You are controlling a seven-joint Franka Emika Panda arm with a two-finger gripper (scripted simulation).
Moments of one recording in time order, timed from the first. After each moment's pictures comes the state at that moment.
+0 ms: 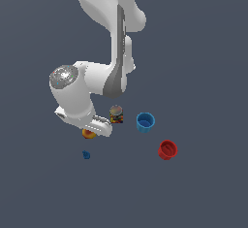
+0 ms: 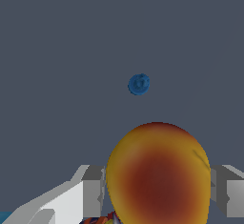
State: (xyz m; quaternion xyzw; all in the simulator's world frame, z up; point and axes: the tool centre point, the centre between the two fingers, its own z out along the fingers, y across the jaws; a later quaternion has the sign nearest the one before) arm 0.063 -0.142 0.128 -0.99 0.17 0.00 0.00
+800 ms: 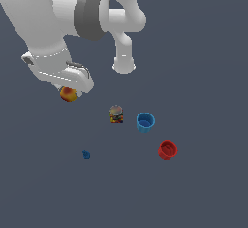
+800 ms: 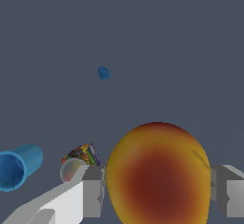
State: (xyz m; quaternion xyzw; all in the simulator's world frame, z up) arm -0.012 -0.194 0.282 -0.98 0.17 0.00 0.00
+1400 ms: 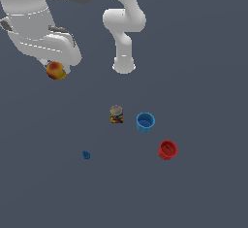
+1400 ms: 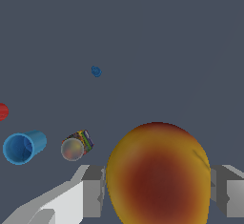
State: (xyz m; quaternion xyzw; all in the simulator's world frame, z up) arm -0.045 -0.220 0.356 -0.98 0.17 0.00 0.00
